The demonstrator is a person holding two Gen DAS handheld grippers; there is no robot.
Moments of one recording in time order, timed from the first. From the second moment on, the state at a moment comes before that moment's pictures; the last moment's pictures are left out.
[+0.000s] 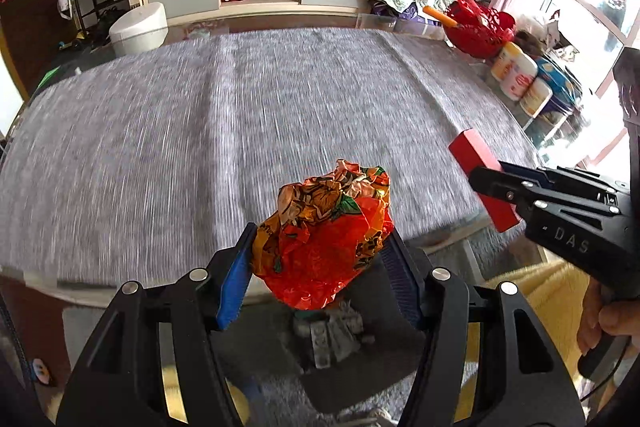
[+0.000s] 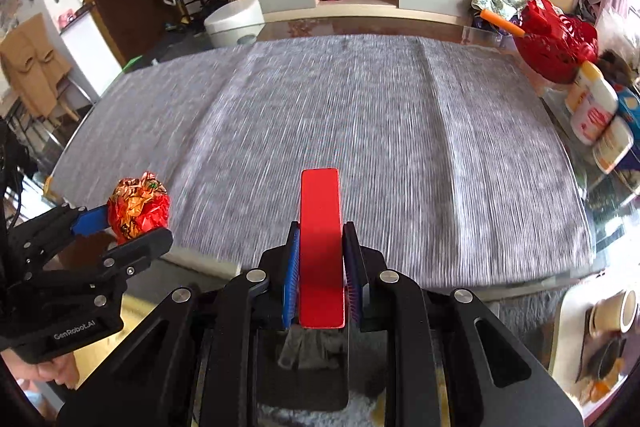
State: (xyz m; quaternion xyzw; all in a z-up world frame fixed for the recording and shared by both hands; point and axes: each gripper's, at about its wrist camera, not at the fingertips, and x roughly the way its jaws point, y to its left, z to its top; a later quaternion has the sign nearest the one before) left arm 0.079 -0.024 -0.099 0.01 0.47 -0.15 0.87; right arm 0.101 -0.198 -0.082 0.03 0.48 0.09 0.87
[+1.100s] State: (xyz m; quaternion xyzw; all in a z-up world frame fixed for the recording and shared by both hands) left arm 0.001 -0.036 -0.255 0.01 0.60 -0.16 0.79; right arm 0.041 -0.181 -0.226 0.06 0.59 0.11 0.80
